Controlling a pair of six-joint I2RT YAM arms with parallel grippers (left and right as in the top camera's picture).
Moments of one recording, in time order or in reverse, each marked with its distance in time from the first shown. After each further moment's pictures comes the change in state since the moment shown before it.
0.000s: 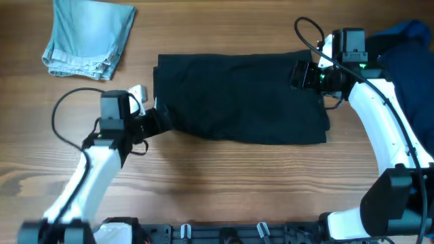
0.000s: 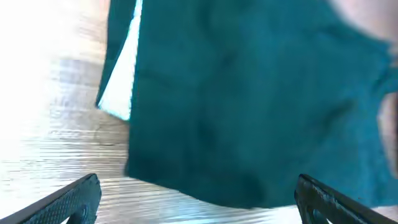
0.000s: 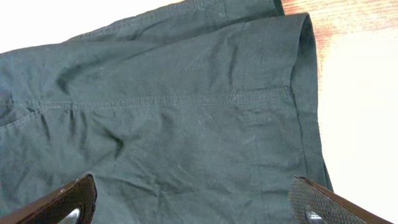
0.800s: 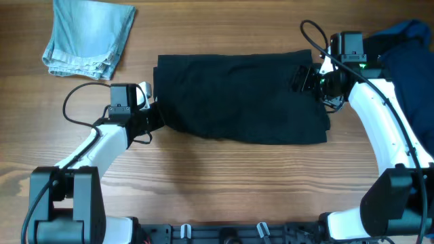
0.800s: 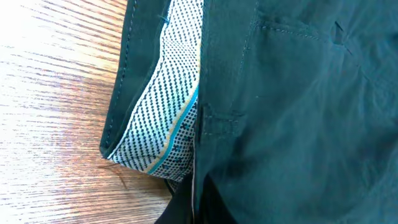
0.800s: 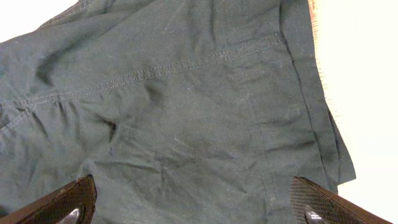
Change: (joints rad) left arm 0.000 0.257 0.064 0.105 -0.007 -0.016; right arm 0.000 0.000 -0.004 -0.097 0.003 0.147
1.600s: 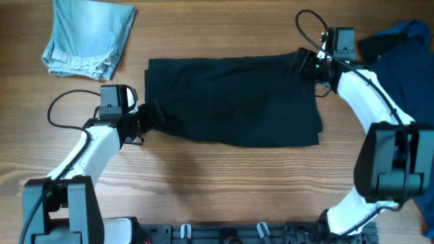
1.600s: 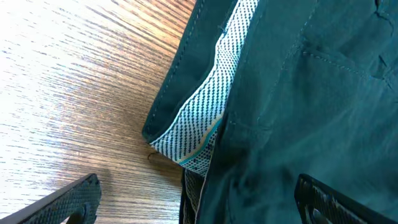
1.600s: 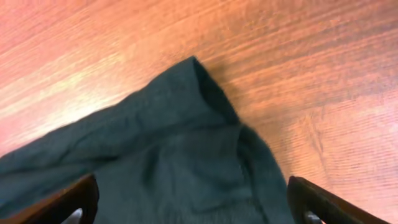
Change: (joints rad) left arm 0.061 -0.053 0.018 -0.151 -0.117 -0.063; right arm -0.036 0.229 -0.021 0.494 0.072 0.006
